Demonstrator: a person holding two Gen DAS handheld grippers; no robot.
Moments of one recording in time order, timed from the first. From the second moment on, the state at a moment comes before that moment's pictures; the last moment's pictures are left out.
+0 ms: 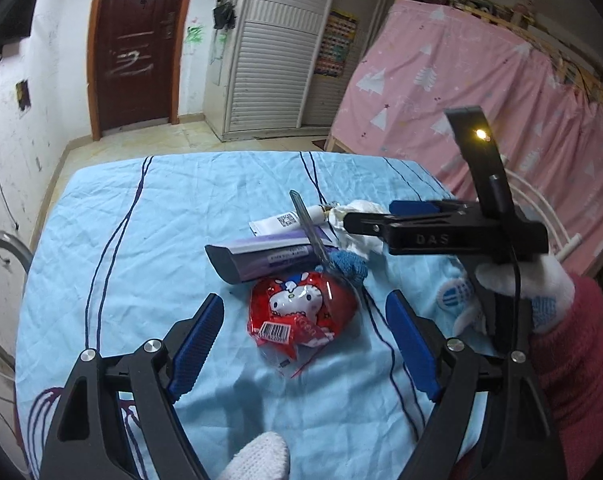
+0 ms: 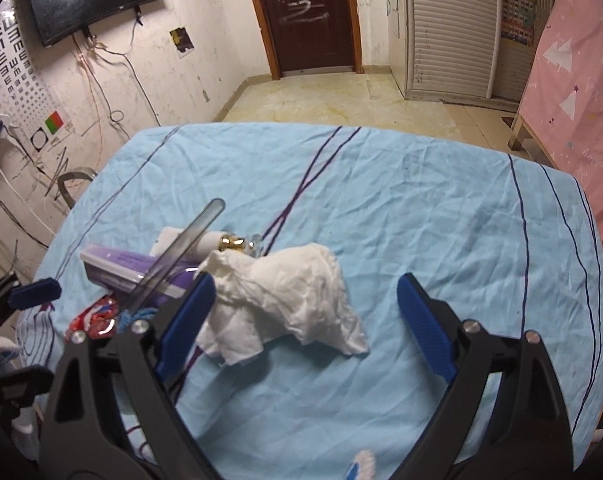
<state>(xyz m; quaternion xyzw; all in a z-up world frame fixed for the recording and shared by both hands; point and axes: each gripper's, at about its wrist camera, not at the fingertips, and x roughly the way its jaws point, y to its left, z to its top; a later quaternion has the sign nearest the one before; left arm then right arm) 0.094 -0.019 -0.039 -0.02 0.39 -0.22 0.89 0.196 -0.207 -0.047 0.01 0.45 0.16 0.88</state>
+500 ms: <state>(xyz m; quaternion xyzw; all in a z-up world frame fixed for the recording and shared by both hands) 0.106 -0.009 -0.056 0.05 0.42 -0.18 0.89 0.198 -0.208 -0.048 0.01 0.45 0.15 0.88</state>
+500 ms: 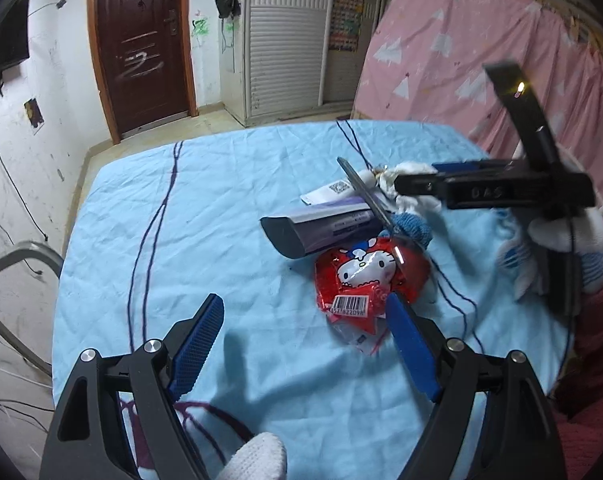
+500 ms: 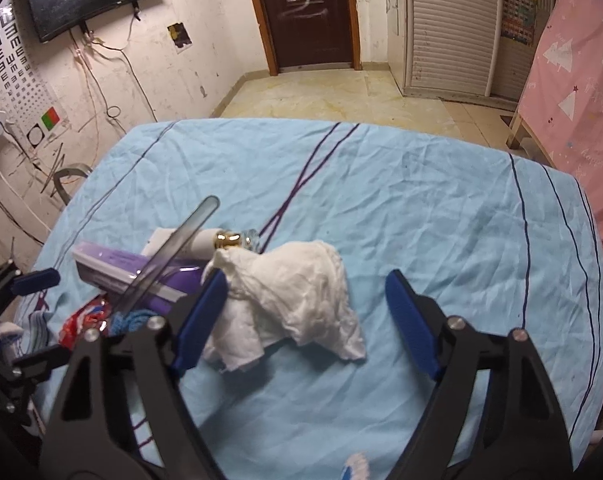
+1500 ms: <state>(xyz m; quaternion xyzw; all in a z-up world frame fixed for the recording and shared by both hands) 0.098 -0.032 -0.037 0.01 0.39 -0.18 0.90 0.182 -0.217 -0.035 0.02 0.40 0.16 0.90</state>
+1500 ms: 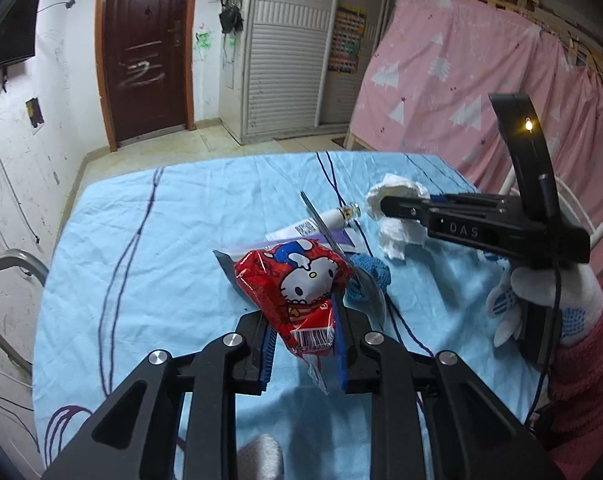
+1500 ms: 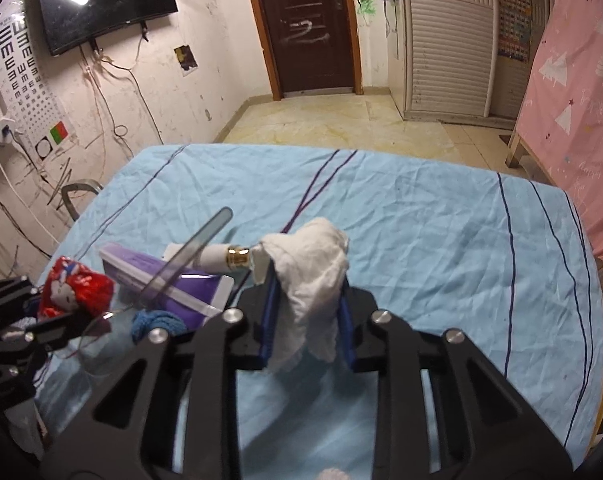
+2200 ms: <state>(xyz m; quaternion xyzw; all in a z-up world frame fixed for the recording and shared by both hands) 0.073 -0.053 0.015 0.01 0.33 -0.16 0.93 0.129 -0.287 0.010 0.10 0.31 0.14 0.94</state>
